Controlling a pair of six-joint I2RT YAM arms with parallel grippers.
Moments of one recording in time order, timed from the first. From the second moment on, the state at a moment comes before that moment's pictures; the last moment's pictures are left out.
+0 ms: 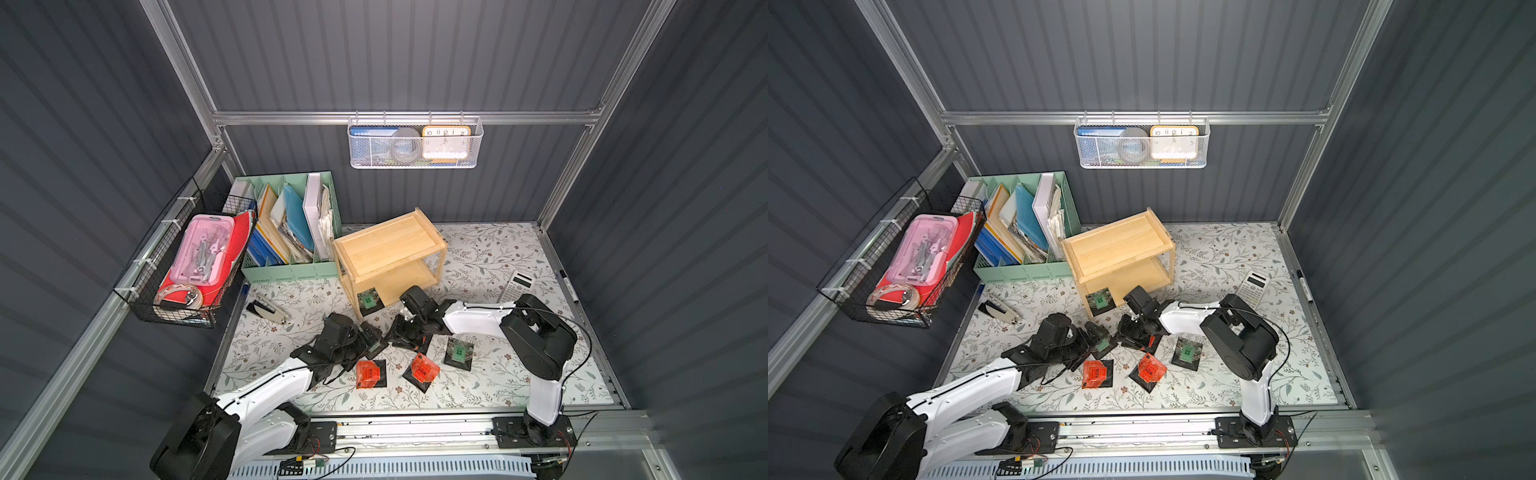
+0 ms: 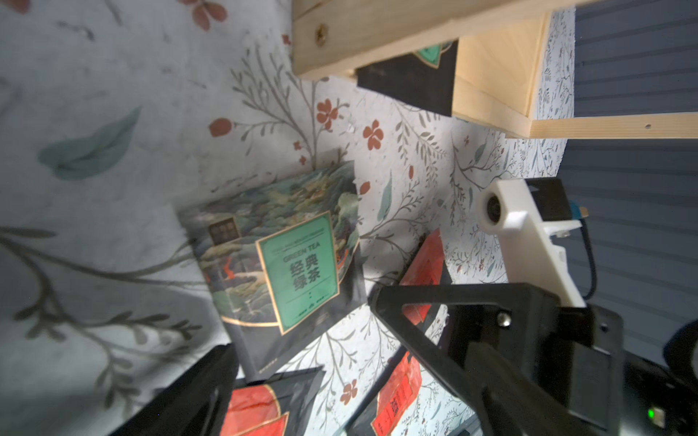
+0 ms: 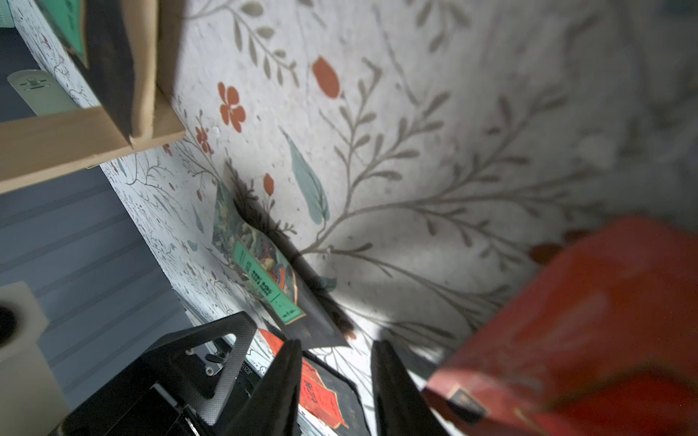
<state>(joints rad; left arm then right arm) -0.53 1.10 0.40 -0.08 0.18 -1.19 0.80 1.91 1.08 -0.18 -0.45 1.13</state>
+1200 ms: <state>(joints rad) -0.52 1.25 0.48 -0.05 0.06 -1.17 0.80 1.91 1.09 -0.21 -0.47 1.10</state>
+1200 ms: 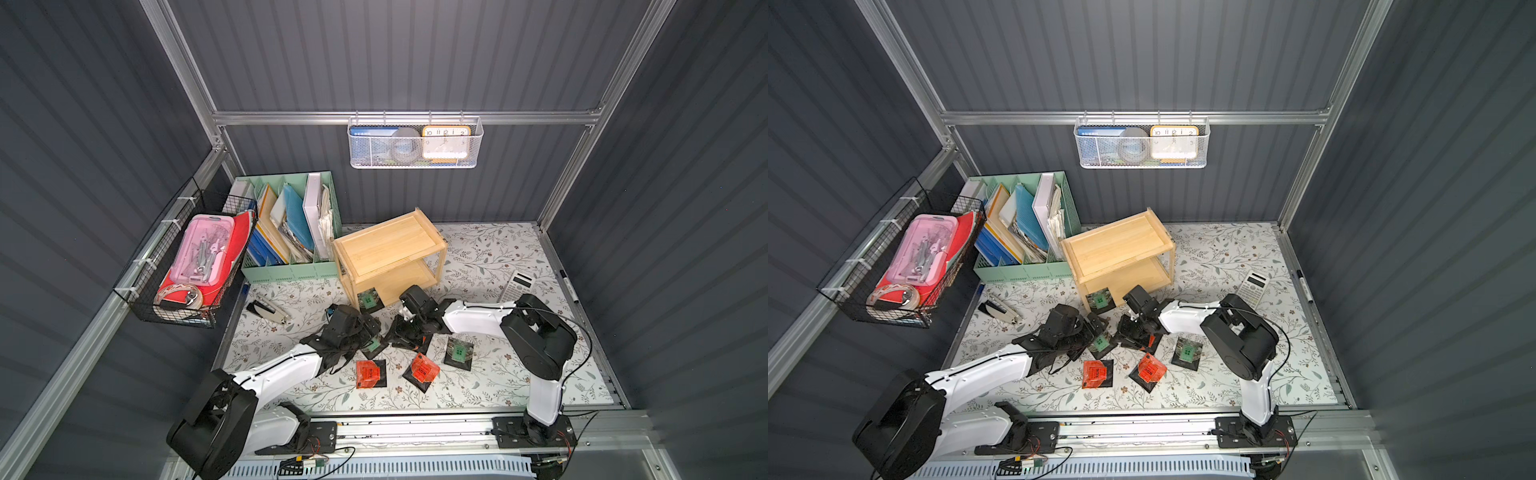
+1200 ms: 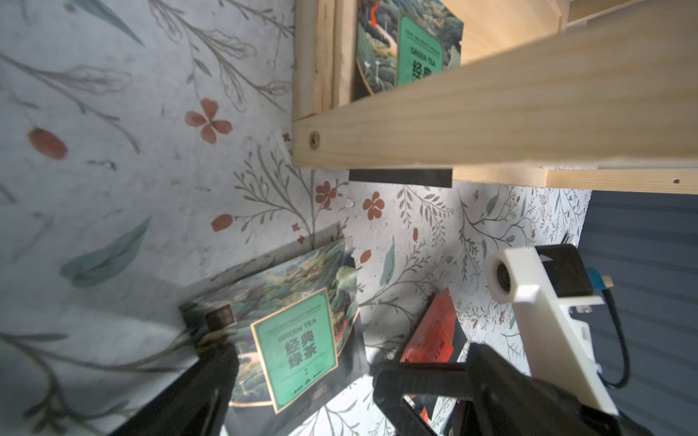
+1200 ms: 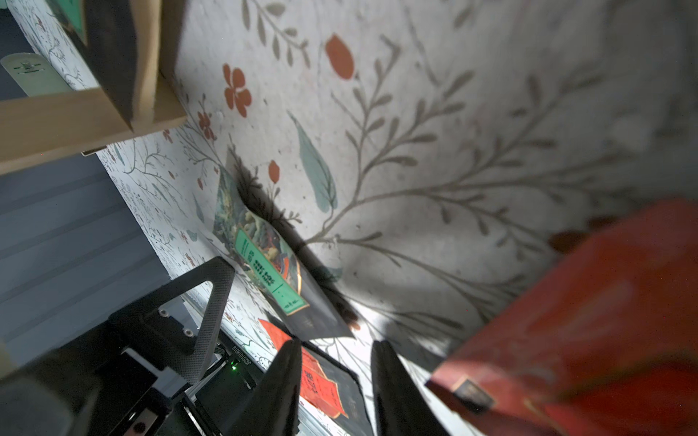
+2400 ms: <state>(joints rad) -0.52 1.30 0.48 0.00 0.06 -1.15 0.80 1.94 1.10 -0.16 -0.51 1.13</state>
